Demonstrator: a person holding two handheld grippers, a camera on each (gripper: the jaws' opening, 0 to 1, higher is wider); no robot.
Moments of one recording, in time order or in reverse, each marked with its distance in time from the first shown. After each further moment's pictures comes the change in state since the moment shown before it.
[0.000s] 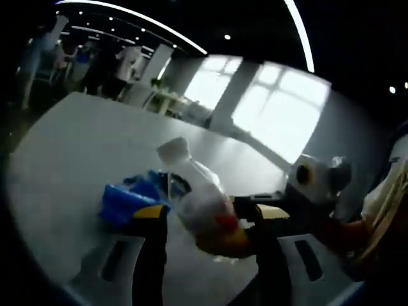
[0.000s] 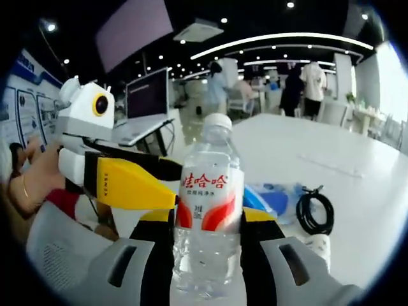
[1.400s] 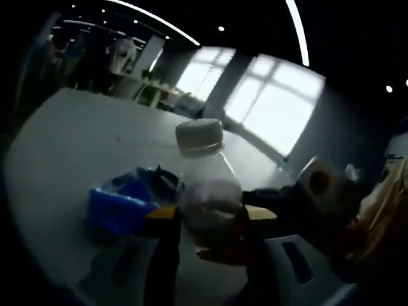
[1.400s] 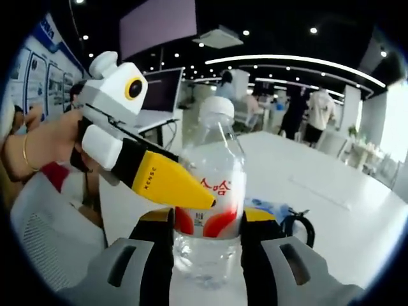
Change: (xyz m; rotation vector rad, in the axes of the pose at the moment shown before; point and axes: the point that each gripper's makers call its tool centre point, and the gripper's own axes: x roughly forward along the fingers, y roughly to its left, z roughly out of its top) left arm 0.018 -0.008 0.000 0.036 0.065 -0.044; right arm -0.006 -0.007 0.006 -0.197 -0.030 -0.043
